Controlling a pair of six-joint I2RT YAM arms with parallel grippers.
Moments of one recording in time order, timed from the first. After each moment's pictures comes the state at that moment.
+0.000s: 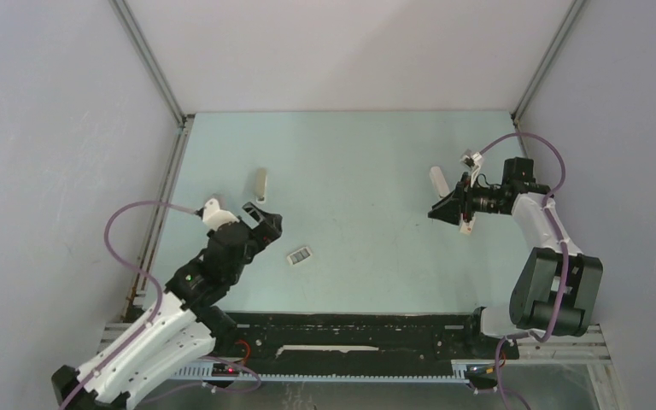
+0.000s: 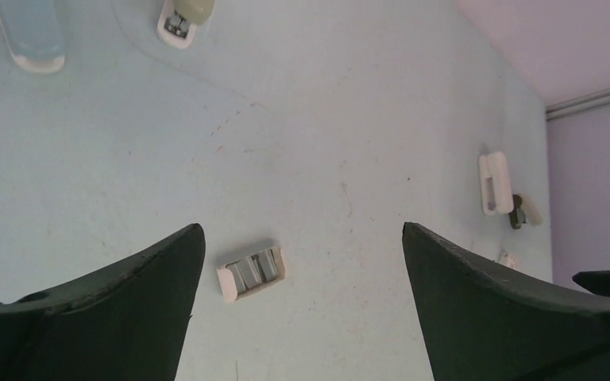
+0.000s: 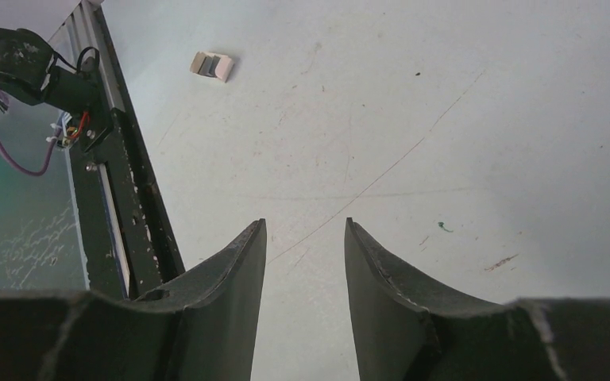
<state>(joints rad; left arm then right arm) -0.66 0.65 0.58 -0.44 -0.52 -0.98 -0.22 1.42 0.98 -0.71 -1.21 -0.65</state>
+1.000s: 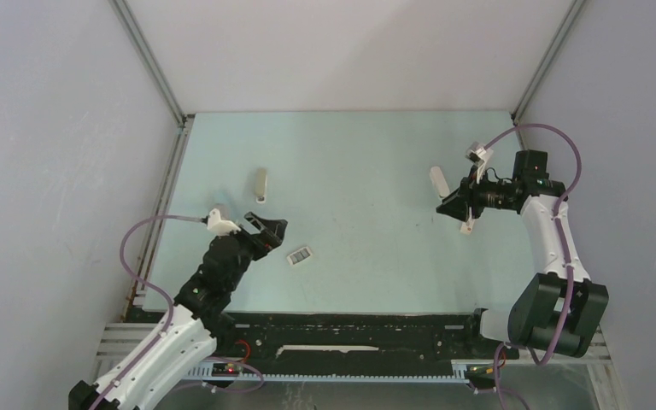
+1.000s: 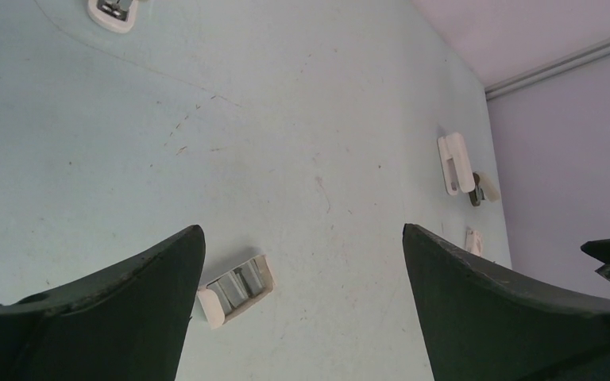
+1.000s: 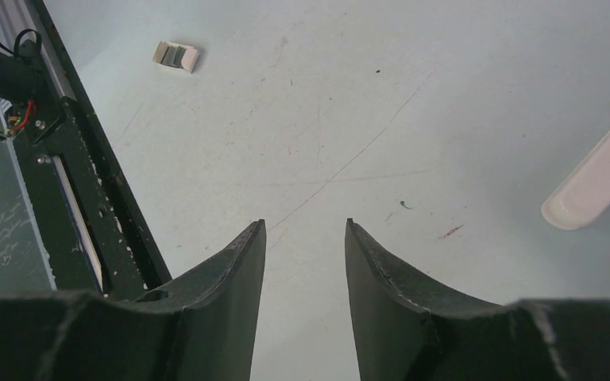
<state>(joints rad) -0.52 0.50 0.29 -0.09 -0.28 -0.87 -0.24 1.30 1.07 -0.84 -1.08 -0.69</state>
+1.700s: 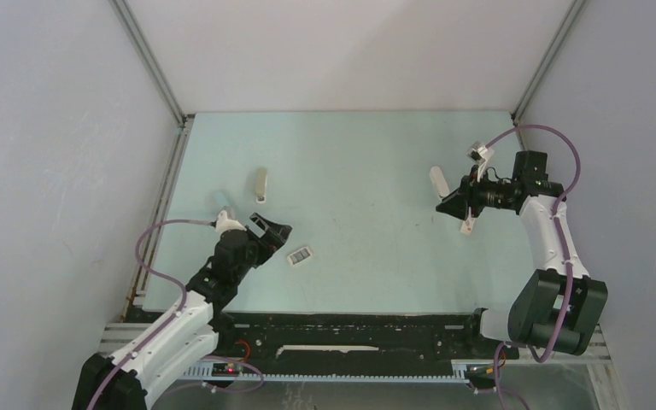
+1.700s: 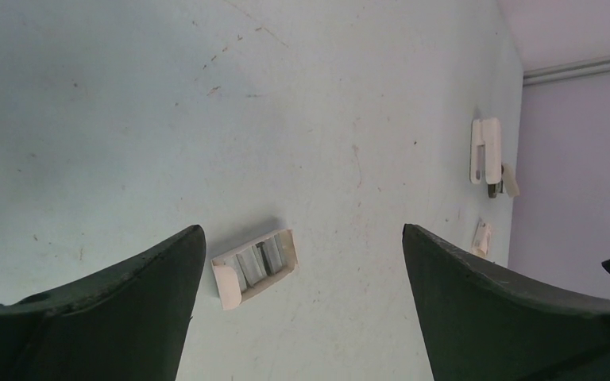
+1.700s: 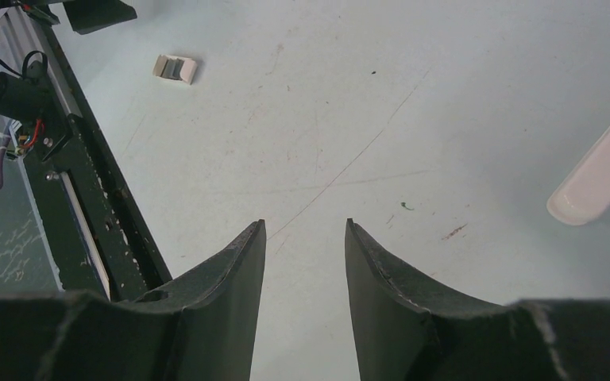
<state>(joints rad) -0.44 0.69 0.24 -0.01 -0.16 -1.03 -0.24 1.32 1.05 -0.78 -1.09 -0.61</state>
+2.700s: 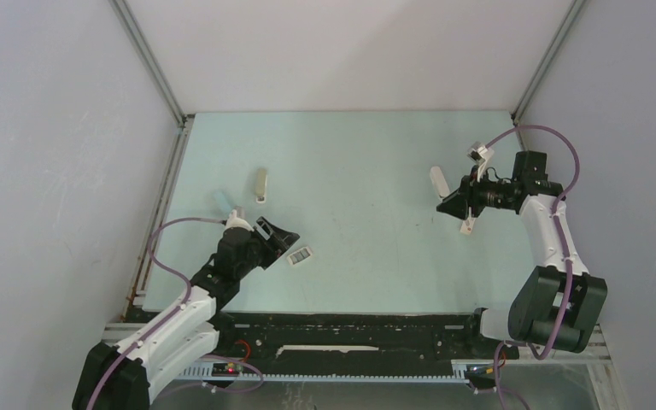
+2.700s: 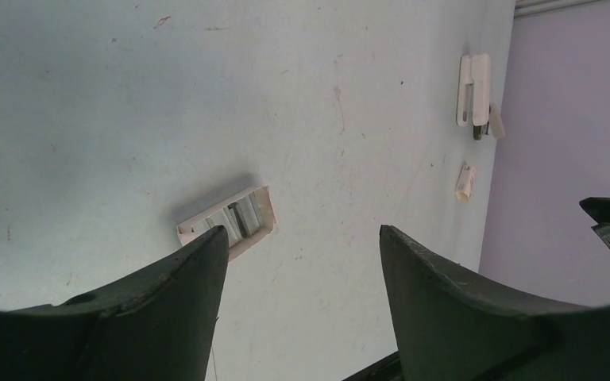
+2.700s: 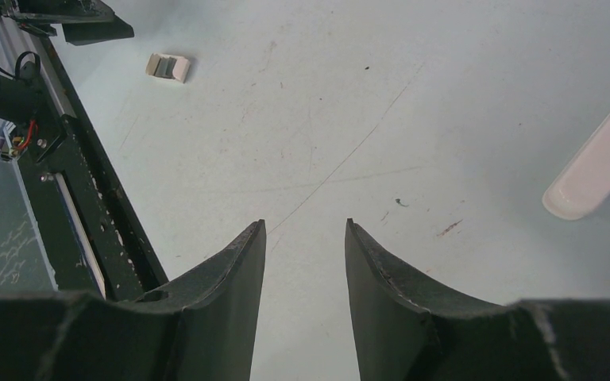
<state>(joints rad) -0.43 0.77 0.24 0.03 0.03 -1.05 -0.25 1.33 1.04 -0.77 -1.08 -0.61</state>
